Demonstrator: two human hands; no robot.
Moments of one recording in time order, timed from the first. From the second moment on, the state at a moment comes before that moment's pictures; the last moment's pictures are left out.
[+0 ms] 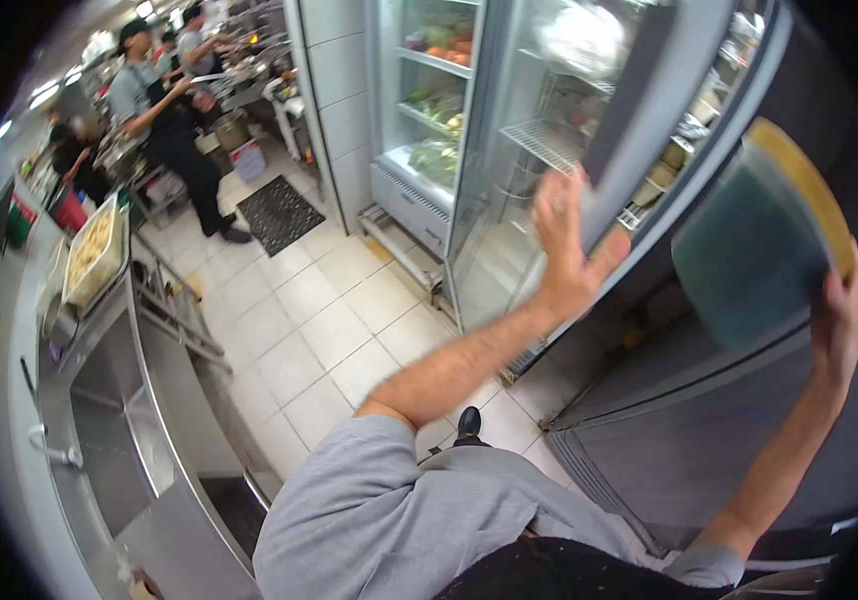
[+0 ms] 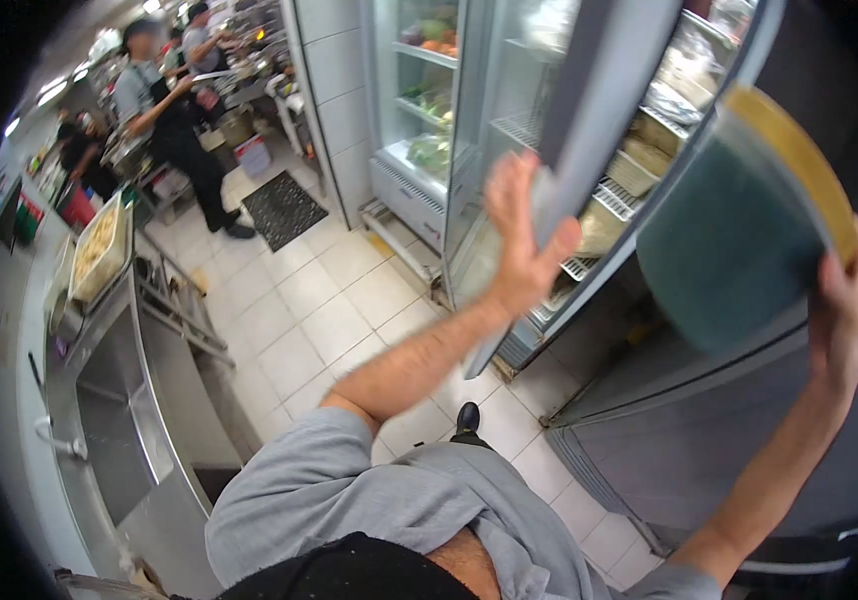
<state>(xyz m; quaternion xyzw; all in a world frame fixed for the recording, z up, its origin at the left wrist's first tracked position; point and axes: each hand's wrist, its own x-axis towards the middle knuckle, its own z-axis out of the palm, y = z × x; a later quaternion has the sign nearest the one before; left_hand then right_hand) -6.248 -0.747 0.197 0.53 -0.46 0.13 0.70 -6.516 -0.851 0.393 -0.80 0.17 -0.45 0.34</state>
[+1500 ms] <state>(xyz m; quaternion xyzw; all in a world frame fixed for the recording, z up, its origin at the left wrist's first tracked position) -5.453 -0.359 0.089 0.13 -0.11 -0.07 0.98 -5.410 -0.522 0.210 -0.76 -0.42 0.00 0.49</state>
